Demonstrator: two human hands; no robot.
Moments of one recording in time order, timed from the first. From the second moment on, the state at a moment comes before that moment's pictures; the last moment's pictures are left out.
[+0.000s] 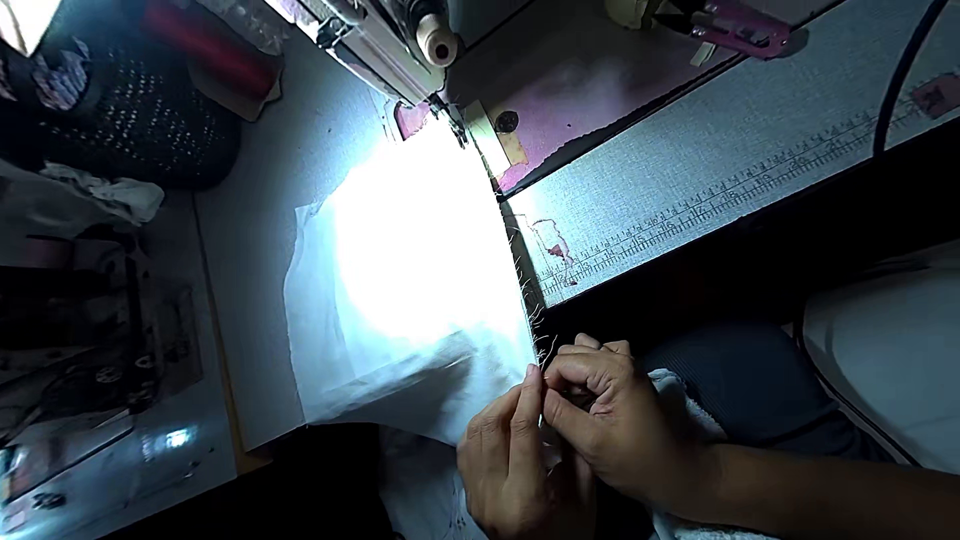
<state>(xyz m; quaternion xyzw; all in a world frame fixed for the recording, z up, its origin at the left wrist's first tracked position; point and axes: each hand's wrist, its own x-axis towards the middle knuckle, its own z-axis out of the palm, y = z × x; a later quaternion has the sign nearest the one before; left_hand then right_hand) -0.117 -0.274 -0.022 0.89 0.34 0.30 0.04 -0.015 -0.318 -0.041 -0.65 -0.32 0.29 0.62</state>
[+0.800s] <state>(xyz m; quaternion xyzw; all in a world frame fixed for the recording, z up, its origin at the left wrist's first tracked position) -0.134 -0.261 -0.022 0.85 0.35 0.32 0.22 0.032 -0.300 -0.032 -0.64 -0.66 -0.01 0.40</state>
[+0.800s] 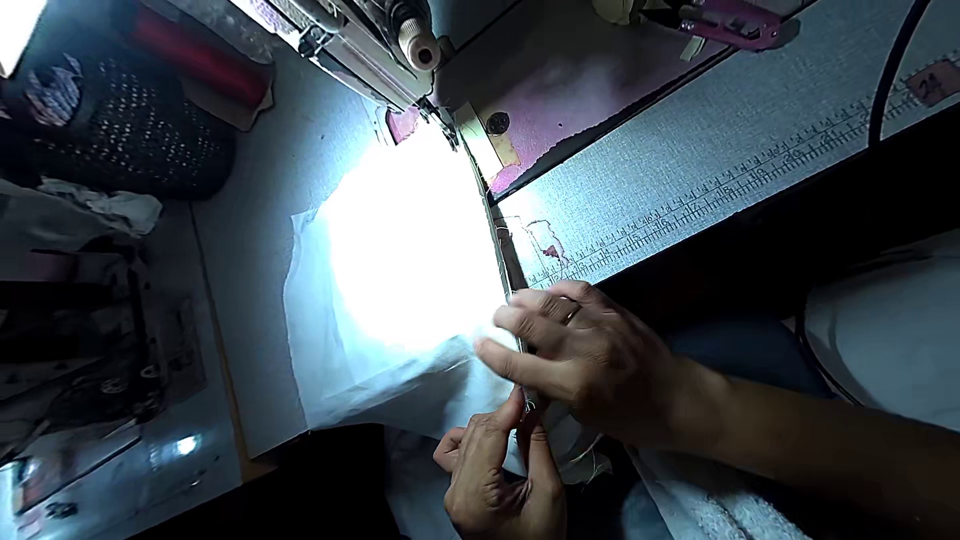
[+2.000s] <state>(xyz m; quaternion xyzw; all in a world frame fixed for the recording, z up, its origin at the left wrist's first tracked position) -0.104 -0.124 -0.017 0.96 0.25 0.12 0.08 0.053 -0.303 -0.096 -0.54 -0.68 -0.04 0.50</state>
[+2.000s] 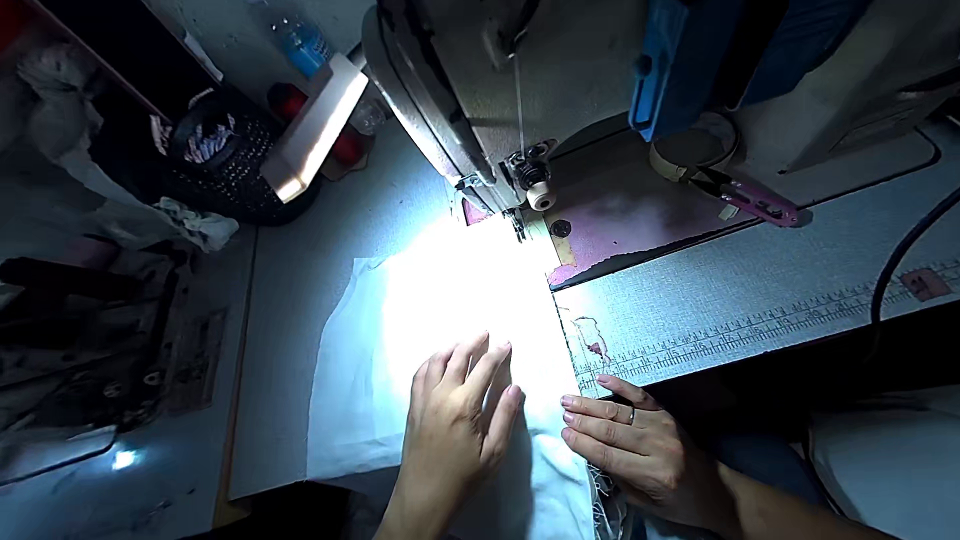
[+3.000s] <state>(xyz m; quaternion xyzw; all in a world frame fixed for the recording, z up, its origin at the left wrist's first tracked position) -0.047 -0.061 -0.030 0.99 0.09 0.08 0.11 0.036 -0.308 -0.089 -0.61 -0.62 -0.02 0.49</state>
